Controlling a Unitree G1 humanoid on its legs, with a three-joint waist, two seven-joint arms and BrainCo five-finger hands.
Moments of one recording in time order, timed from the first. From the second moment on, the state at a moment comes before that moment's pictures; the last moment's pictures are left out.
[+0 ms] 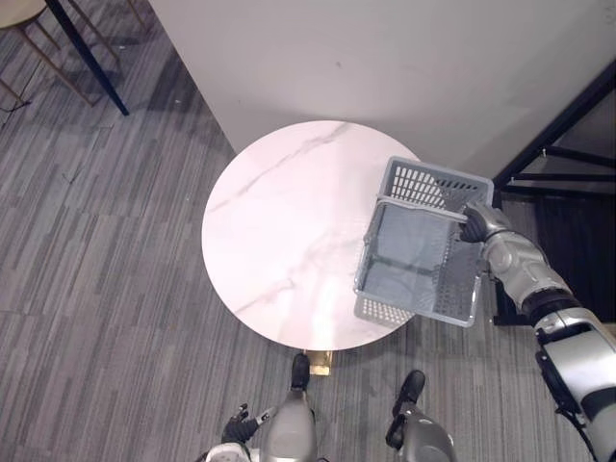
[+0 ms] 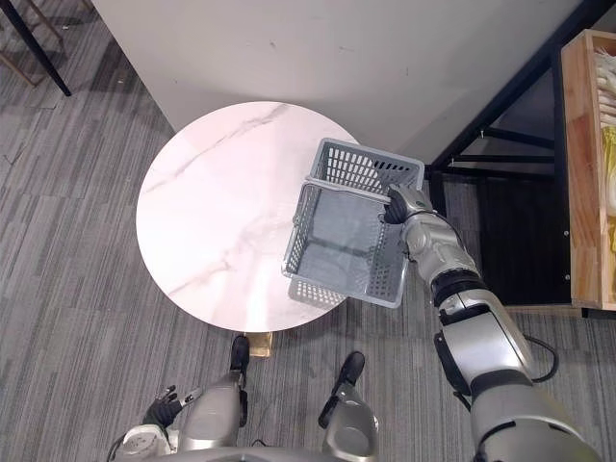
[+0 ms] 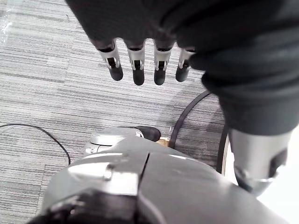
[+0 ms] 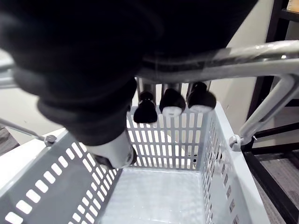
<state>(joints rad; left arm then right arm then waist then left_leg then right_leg) 0.07 0.17 -0.04 1.06 -0.15 -0.12 0.09 -0.84 -0.53 0.32 1.03 -0.70 -0.11 -0.10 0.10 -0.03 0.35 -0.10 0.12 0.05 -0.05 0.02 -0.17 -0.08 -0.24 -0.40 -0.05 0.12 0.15</state>
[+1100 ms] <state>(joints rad) 0.19 0.17 0.13 1.11 -0.06 -0.08 0.03 -0.28 -0.81 0.63 0.29 -0.55 -0.29 0.12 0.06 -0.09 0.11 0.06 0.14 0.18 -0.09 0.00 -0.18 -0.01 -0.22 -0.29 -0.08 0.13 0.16</state>
